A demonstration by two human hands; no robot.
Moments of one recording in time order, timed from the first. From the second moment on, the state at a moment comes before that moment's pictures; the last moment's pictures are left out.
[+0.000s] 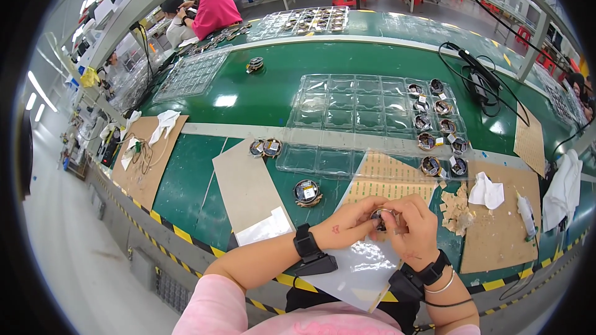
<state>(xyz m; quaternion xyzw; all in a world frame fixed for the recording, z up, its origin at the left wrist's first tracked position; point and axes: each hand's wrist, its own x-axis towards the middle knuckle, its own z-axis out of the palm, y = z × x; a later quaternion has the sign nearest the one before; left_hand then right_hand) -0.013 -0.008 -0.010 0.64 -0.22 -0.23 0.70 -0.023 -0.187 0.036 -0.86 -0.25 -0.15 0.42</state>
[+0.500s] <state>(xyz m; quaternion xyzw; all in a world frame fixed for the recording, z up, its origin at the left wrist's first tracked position) -0.007 -0.004 -0.010 0.62 -0.18 -0.23 0.73 -0.012 -0.190 0.035 -0.84 -0.28 -0.15 0.43</state>
